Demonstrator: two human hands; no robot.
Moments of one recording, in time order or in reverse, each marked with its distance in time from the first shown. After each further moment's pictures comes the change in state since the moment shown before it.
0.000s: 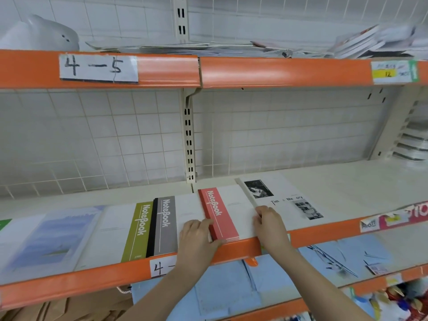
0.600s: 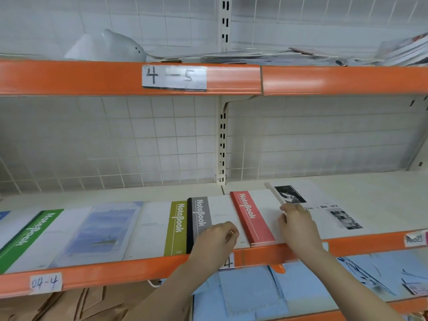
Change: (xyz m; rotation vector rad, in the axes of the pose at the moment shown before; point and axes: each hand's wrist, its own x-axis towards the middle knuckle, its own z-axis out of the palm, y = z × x) left_hand -0.009 -0.031 -0.050 -0.112 -0.112 0.084; right_hand -0.009 -0.041 -0.007 -0.214 0.101 -0.040
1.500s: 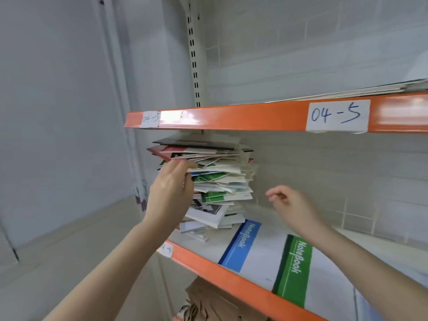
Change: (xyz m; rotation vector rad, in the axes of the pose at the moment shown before) left_hand -0.243 -0.297 -0.484 0.548 0.899 -0.385; right_hand -0.084 -0.599 0.100 0.769 -0.434 -0.716
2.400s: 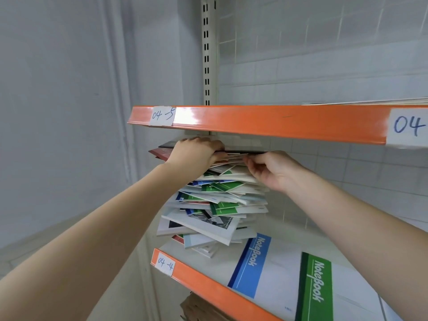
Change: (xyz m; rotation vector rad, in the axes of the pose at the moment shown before) left_hand 0.122 -0.040 0.033 0.440 -0.232 0.375; right_hand 0.118 -0.099 0.030 1.268 -0.047 0.540
